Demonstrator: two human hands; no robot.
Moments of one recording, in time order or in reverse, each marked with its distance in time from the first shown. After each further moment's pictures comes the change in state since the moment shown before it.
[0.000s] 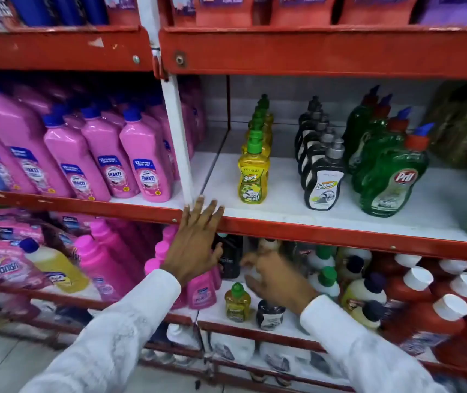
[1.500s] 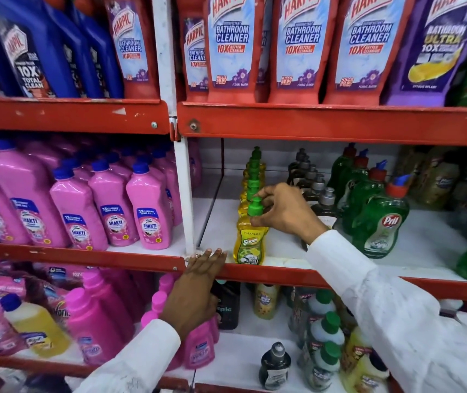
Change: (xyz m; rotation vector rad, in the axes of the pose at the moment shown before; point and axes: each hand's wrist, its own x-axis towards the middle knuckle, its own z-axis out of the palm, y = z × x) left_hand 0.002 -0.010 -0.008 -0.246 -0.019 0.053; right_hand 0.085 -0.044 -0.170 0.241 0.316 0.218
